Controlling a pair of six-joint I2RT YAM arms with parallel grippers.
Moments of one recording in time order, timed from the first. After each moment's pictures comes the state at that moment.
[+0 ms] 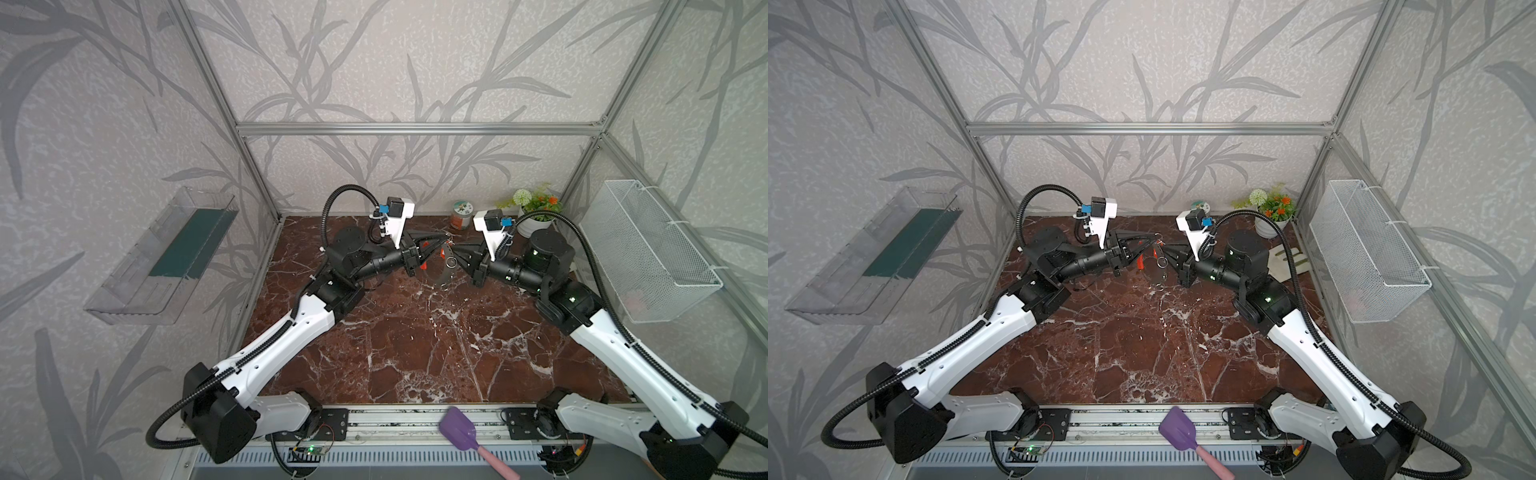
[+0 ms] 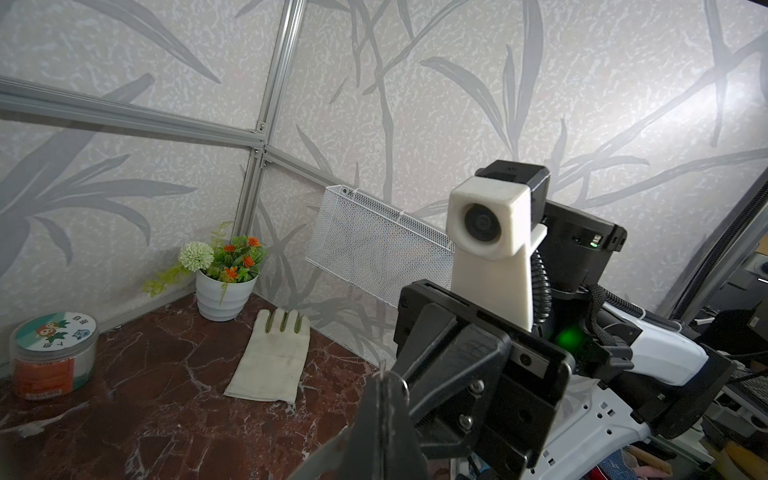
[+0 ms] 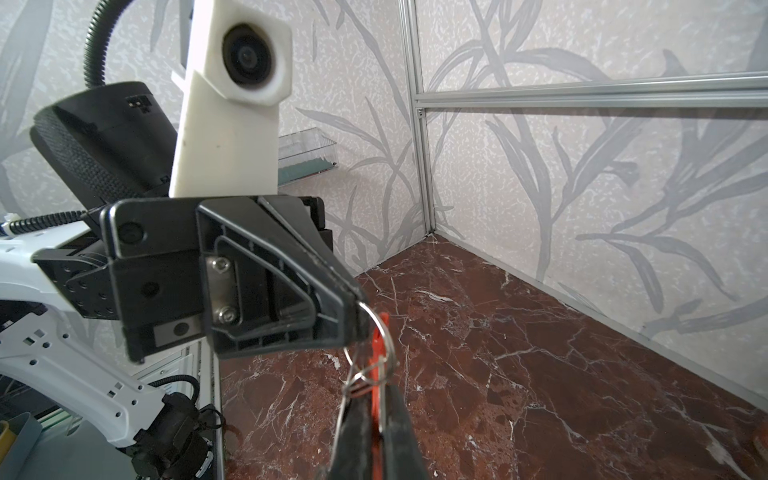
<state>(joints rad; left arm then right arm) -0.63 1.26 1.14 0.30 0.59 -0.49 0.58 1.09 1.14 -0.13 -0.50 0.15</state>
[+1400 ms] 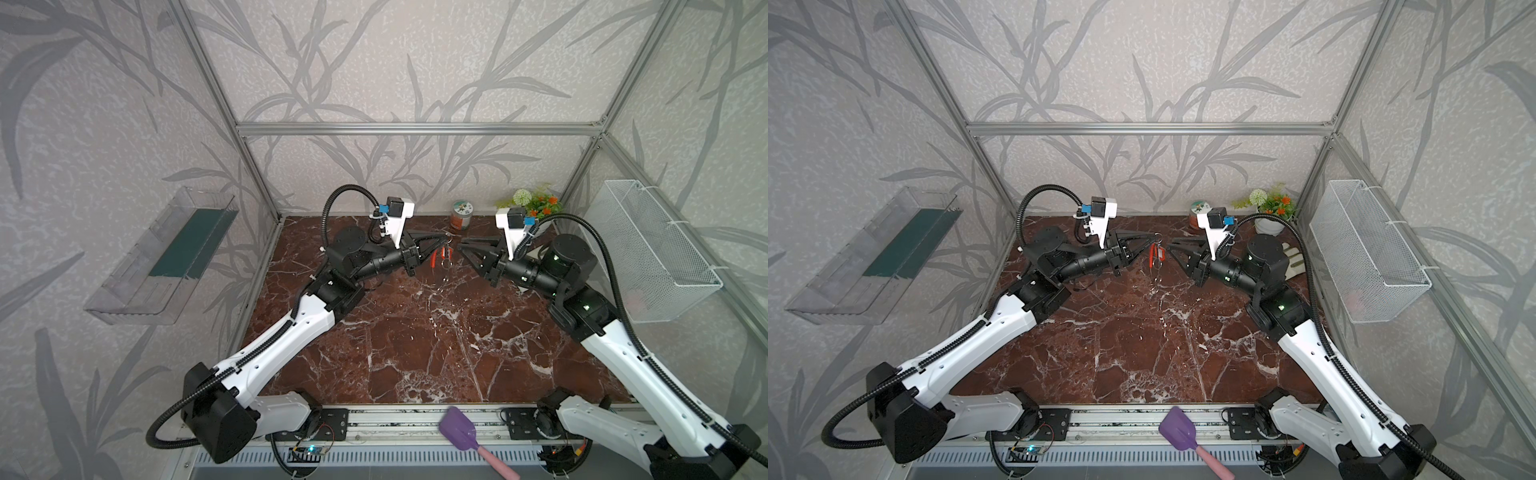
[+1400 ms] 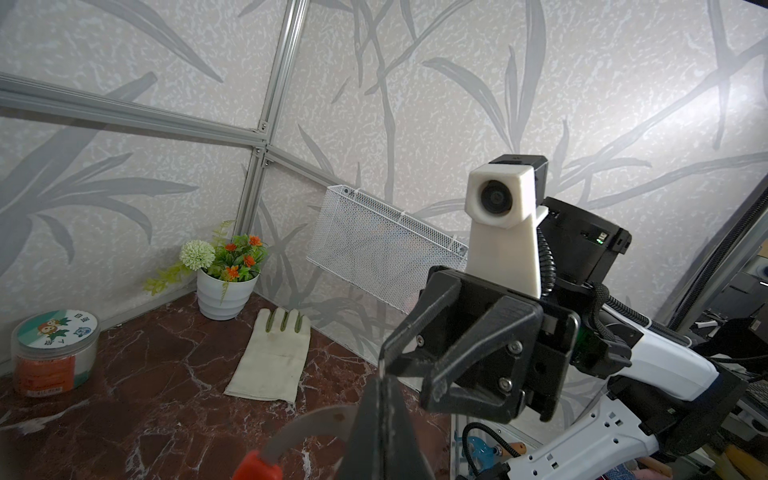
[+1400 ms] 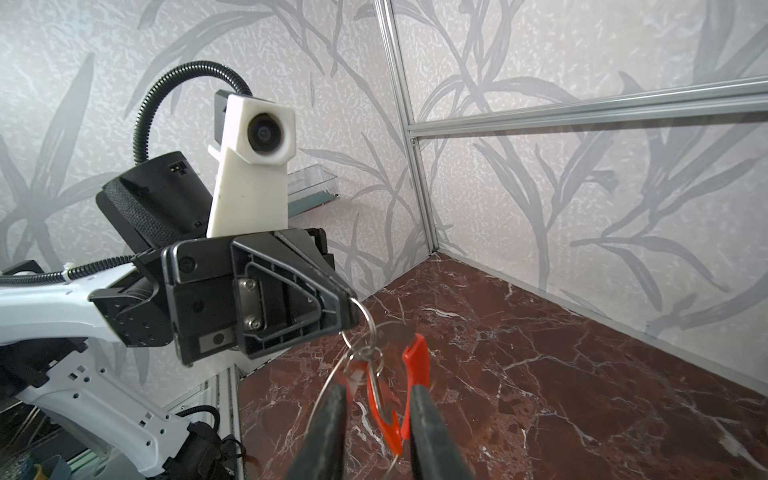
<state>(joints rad) -0.63 1.26 1.14 0.30 0.59 -0.50 0.49 1.04 1.10 -0.04 -0.56 0.30</state>
